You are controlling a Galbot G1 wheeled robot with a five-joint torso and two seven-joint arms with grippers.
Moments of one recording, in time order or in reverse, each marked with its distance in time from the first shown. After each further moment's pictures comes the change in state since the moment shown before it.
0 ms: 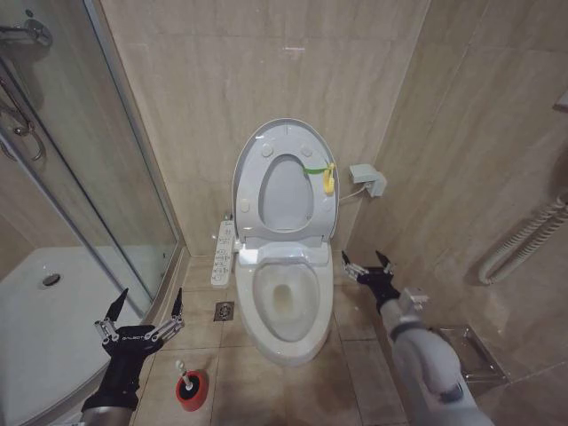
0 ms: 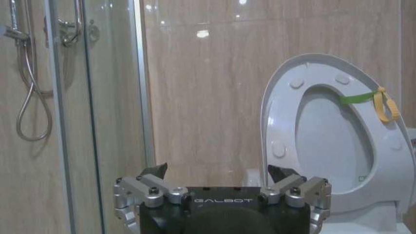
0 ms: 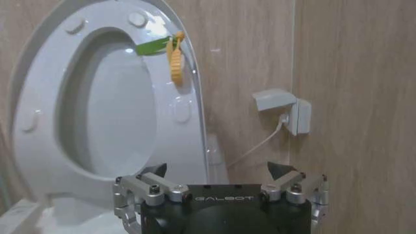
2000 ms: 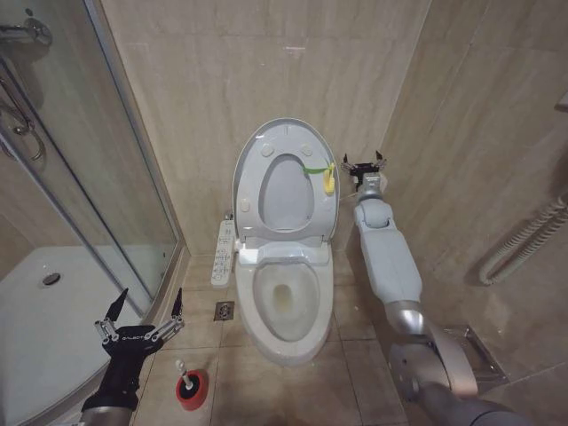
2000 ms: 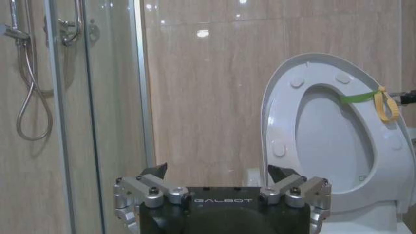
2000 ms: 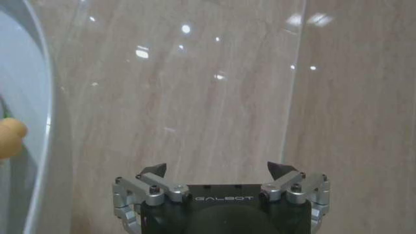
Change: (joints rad) left arm 0.000 0.000 0.000 0.000 0.000 0.000 0.000; right arm 0.997 0.086 -0.041 -1.060 -0.425 0.414 0.055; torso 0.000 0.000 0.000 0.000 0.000
